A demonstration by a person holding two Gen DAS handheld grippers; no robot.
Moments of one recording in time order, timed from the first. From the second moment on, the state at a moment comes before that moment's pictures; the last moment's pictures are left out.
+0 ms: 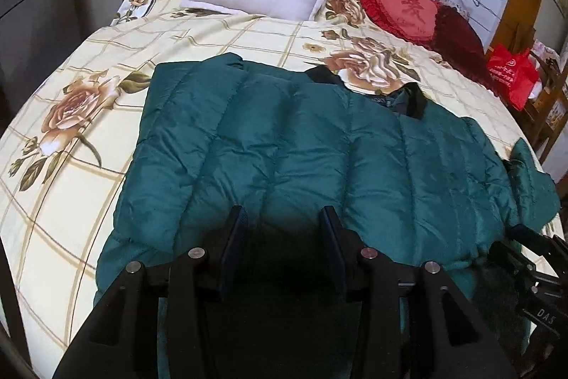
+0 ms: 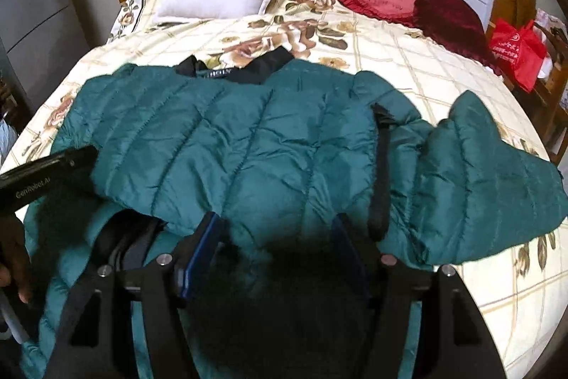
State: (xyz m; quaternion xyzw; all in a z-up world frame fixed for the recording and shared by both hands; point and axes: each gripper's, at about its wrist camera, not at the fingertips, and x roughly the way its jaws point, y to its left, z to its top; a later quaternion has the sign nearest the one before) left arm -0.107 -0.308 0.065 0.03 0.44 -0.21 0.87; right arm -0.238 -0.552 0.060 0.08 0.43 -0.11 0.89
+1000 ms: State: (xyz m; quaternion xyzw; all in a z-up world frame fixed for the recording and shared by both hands) left arm -0.206 -0.329 0.073 0.11 0.41 -0.24 0.87; right arm -0.305 -0.552 0.069 0.11 0.38 -0.14 0.91
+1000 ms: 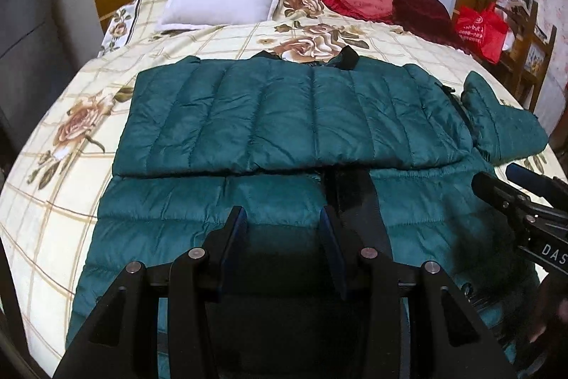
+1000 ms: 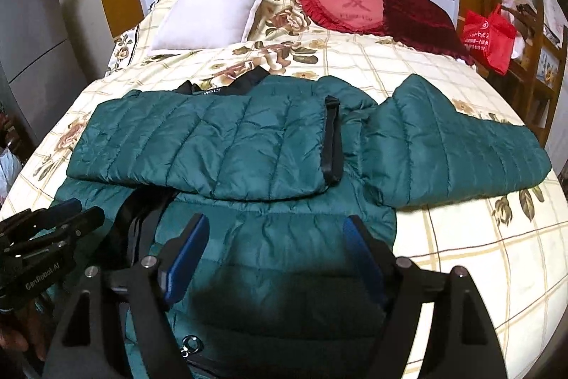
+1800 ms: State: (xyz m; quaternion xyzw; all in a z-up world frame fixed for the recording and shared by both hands) left arm -0.209 -0.313 0.081 0.09 0.40 -0.23 0.88; right arm -0.310 -0.535 0.070 0.12 0.38 -0.12 0.91
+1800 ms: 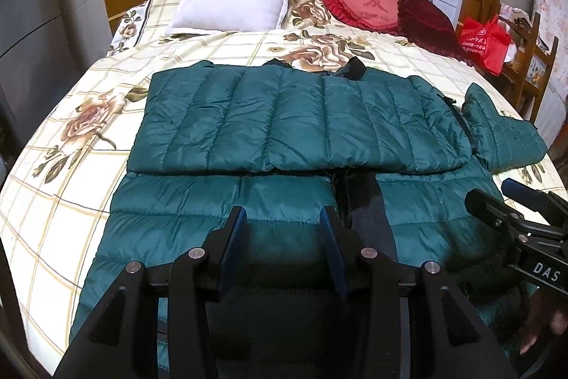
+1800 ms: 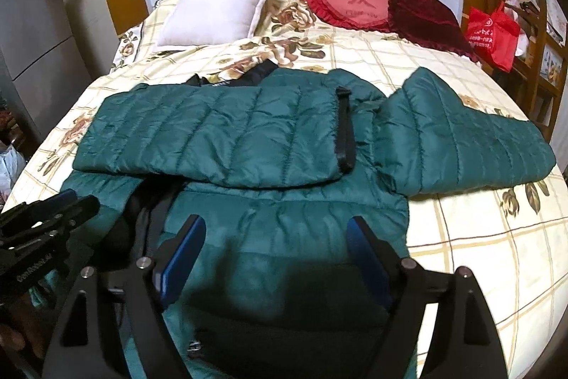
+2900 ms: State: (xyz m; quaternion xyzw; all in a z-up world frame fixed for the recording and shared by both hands) left arm -0.199 -0.345 0.092 0.09 0.37 -0.27 0.88; right arm -0.326 -0.554 0.081 0.12 0.37 -0.15 0.91
